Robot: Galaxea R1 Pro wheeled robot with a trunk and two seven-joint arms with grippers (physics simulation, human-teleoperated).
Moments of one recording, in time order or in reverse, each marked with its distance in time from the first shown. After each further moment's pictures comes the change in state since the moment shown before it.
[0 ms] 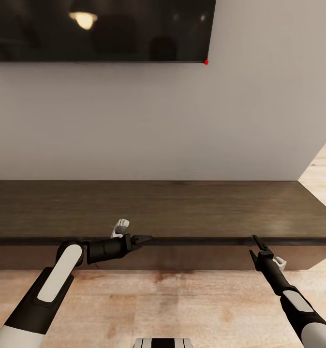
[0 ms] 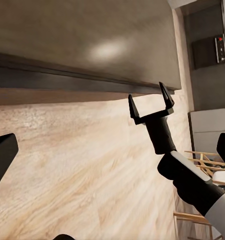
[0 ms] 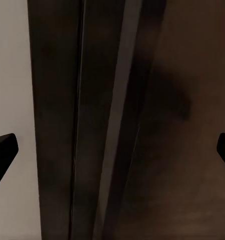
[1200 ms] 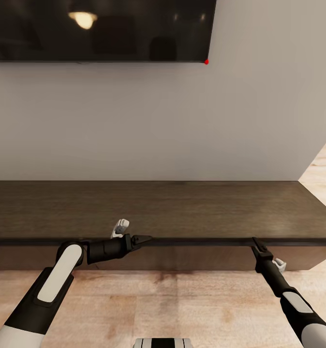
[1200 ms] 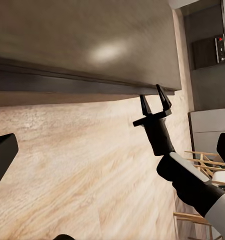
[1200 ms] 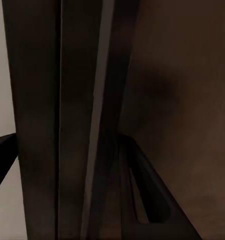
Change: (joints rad) left arm 0.000 0.000 0.000 0.000 0.000 0.000 0.000; right arm 0.000 0.000 -0.003 0.017 0.009 -0.008 -0.005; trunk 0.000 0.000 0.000
